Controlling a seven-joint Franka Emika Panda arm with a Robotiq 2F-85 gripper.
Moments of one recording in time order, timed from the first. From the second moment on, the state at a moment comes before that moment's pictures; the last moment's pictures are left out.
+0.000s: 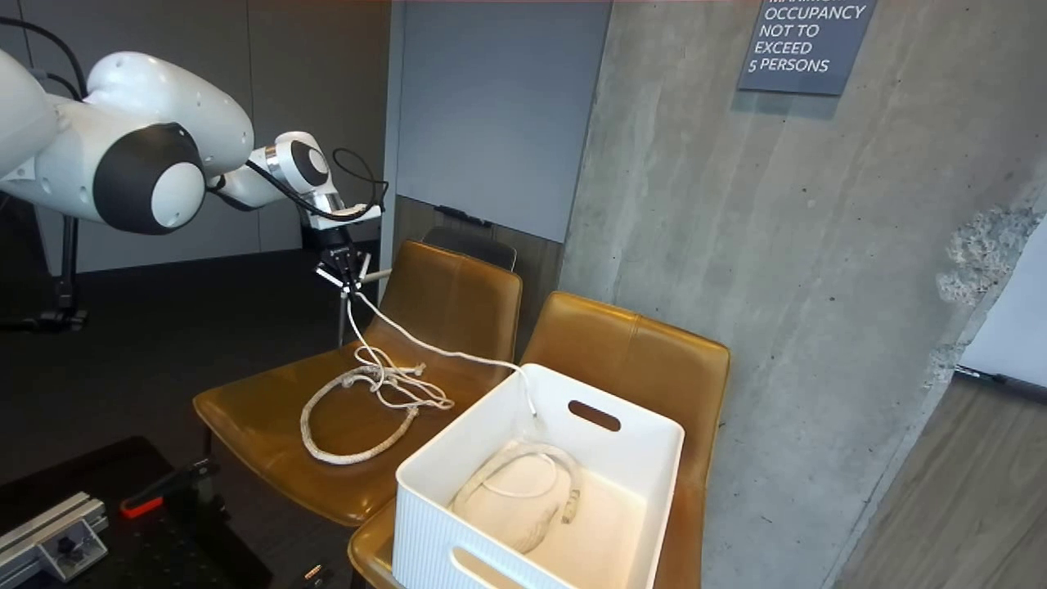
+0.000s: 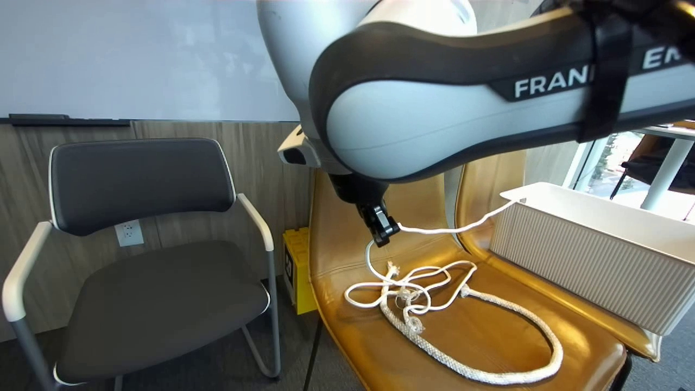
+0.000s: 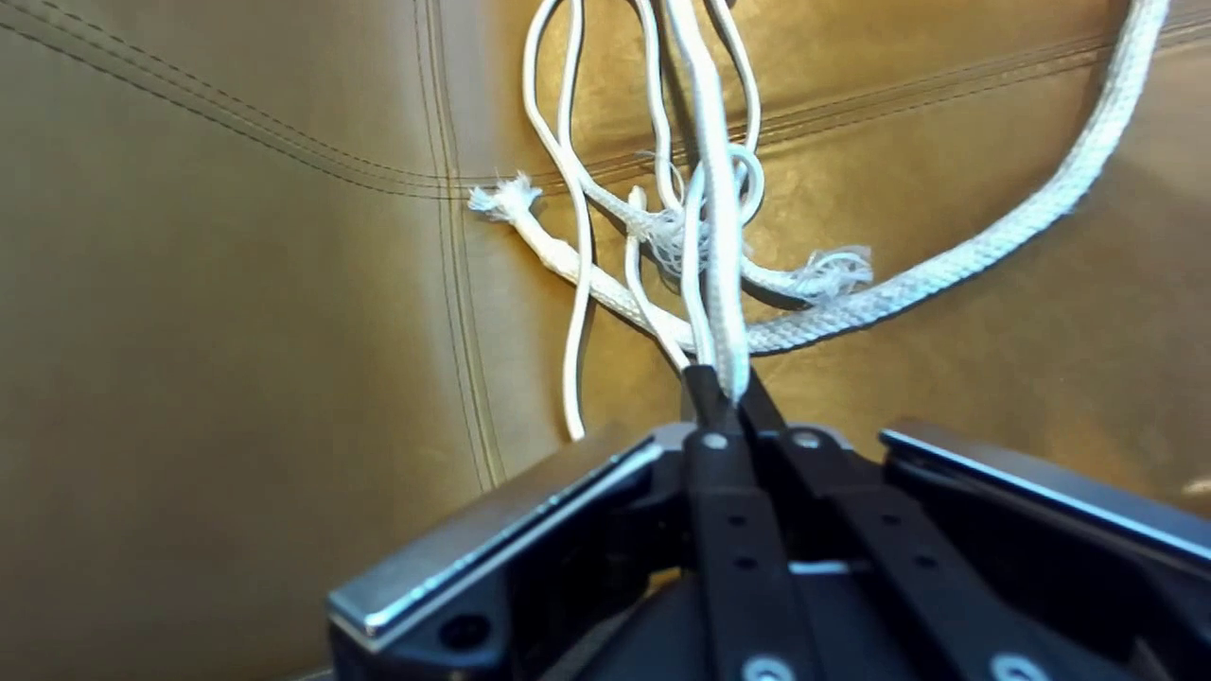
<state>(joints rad) 0.48 1.12 0.18 -0.73 -0.65 1.67 -0.74</state>
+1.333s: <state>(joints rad) 0.08 0.91 0.05 -1.31 -0.71 2.08 -0.83</state>
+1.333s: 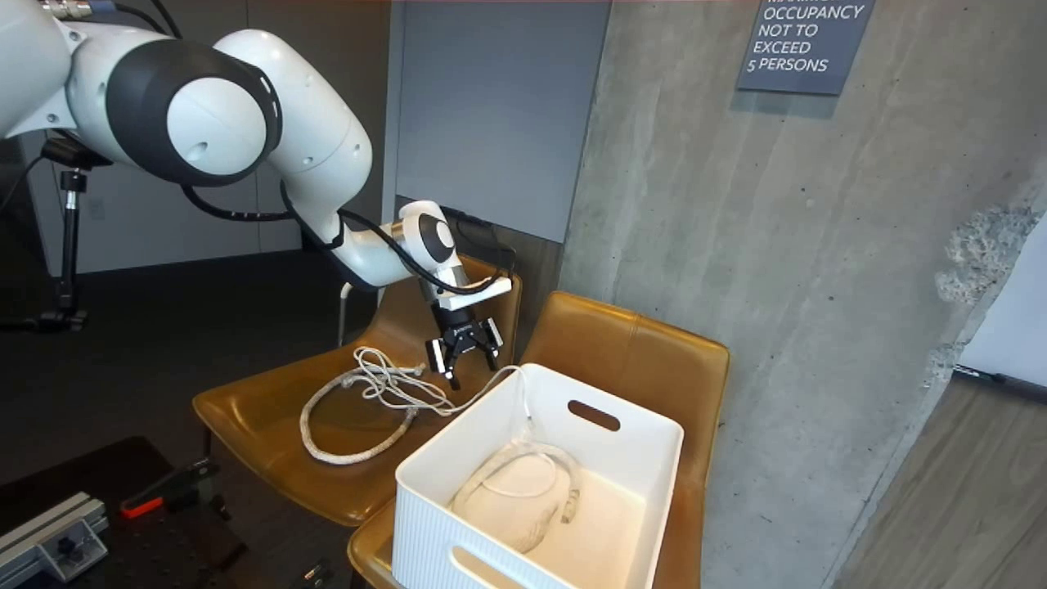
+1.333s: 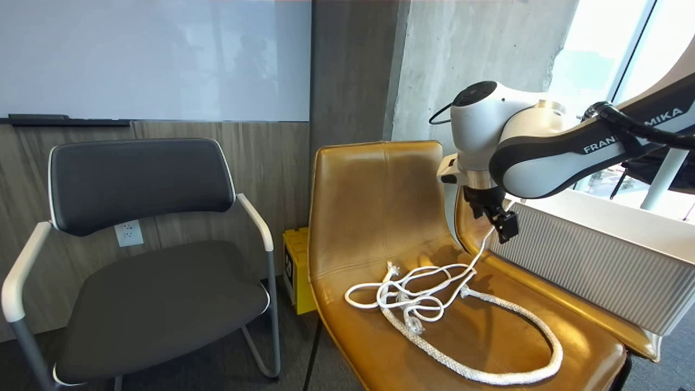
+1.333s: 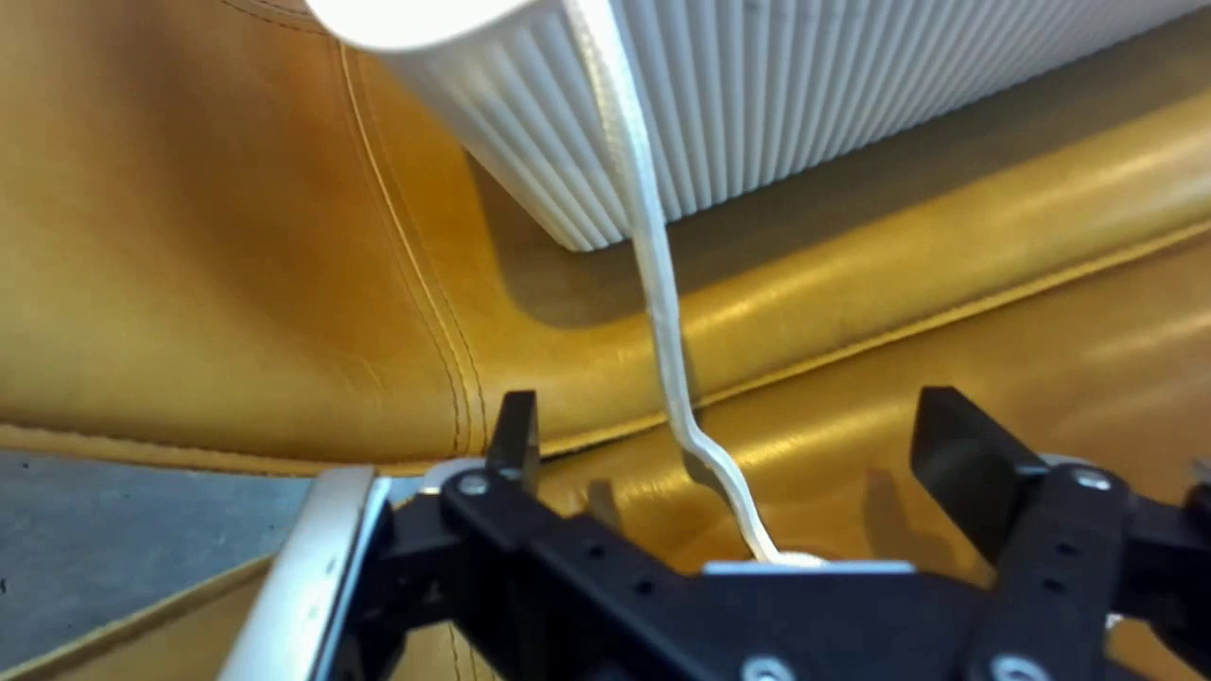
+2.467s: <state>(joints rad) 0.09 0.89 0.00 -1.34 -0.81 2.11 -0.87</state>
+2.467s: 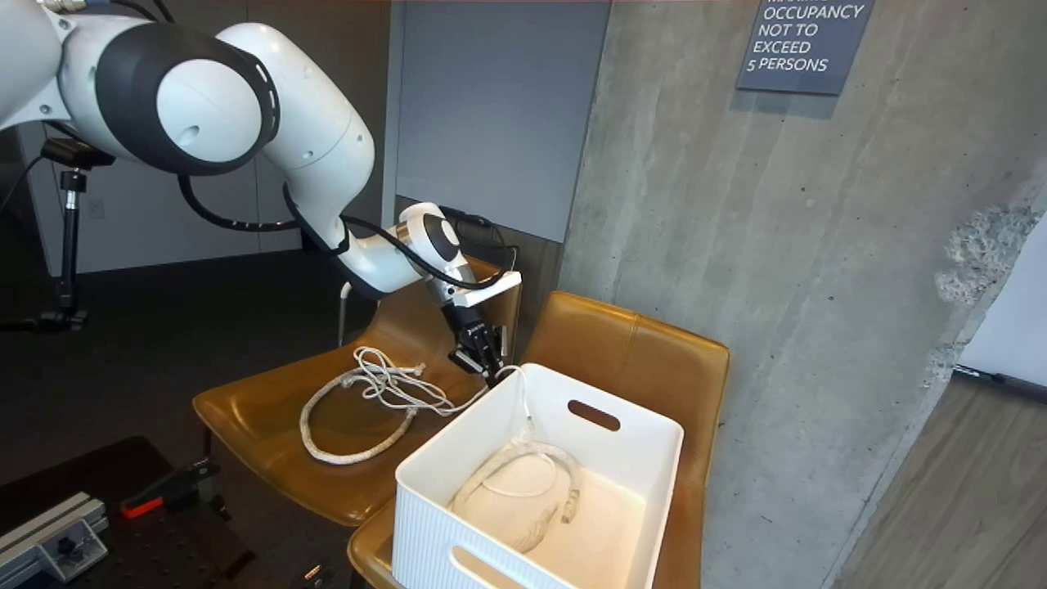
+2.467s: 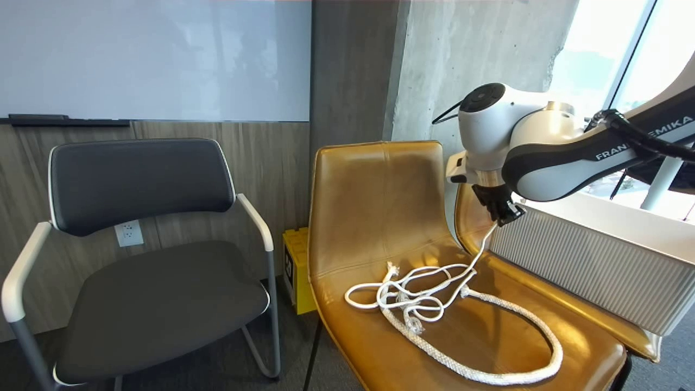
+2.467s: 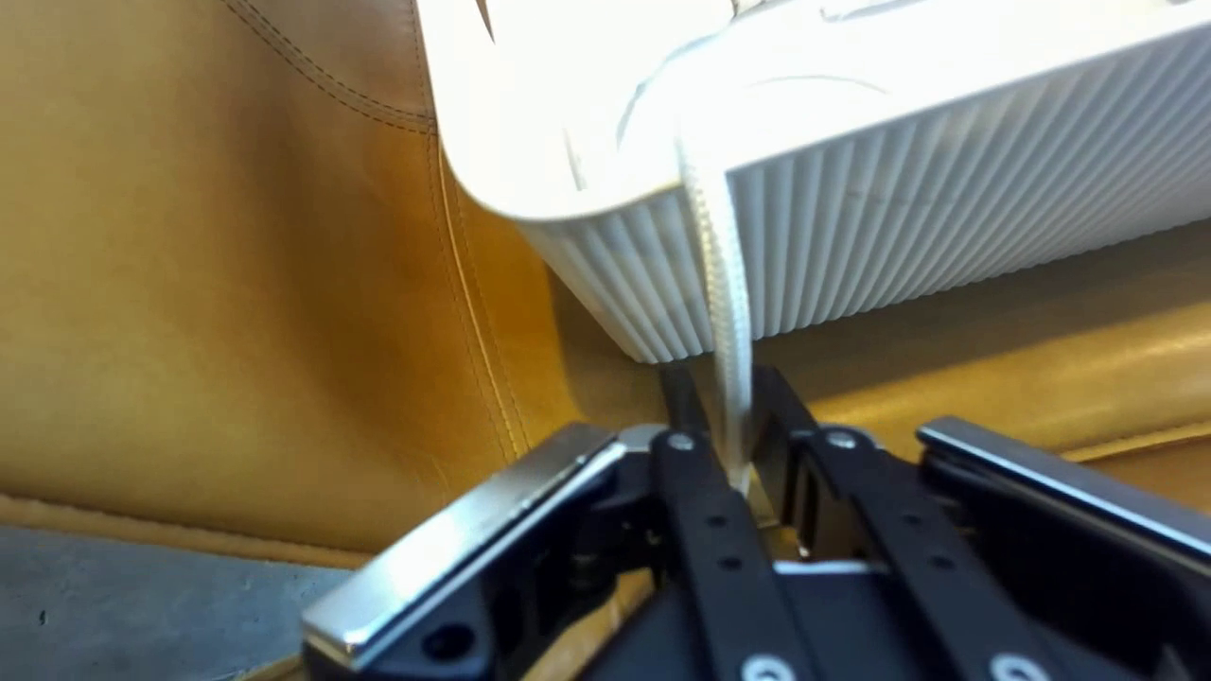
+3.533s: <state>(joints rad) 0.34 0.89 0.14 -1.30 -0.72 1.90 -0.79</state>
